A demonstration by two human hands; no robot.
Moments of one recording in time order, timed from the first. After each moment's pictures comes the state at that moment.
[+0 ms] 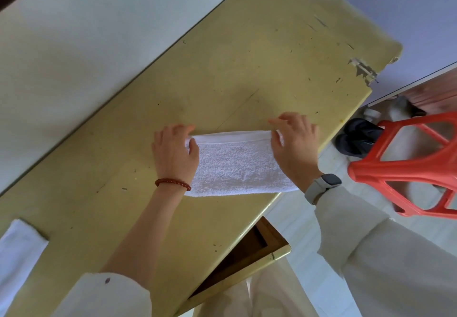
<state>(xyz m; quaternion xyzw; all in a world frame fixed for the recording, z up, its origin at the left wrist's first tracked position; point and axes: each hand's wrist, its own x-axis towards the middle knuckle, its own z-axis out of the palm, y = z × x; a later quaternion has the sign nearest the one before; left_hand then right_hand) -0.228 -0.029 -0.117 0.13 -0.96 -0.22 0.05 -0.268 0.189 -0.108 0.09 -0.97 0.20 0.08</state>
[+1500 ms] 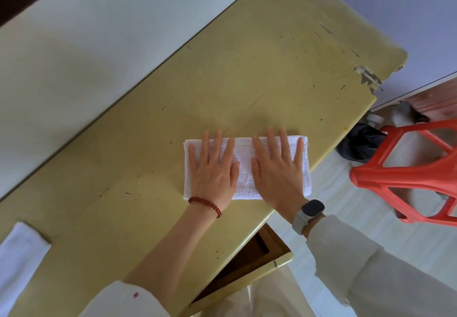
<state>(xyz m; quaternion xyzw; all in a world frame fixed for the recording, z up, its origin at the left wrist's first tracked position) -0.205 0.018 -0.132 -0.02 -1.00 -0.07 -0.04 -0.230 0.165 -0.126 0.14 -0.99 0.03 -0.01</state>
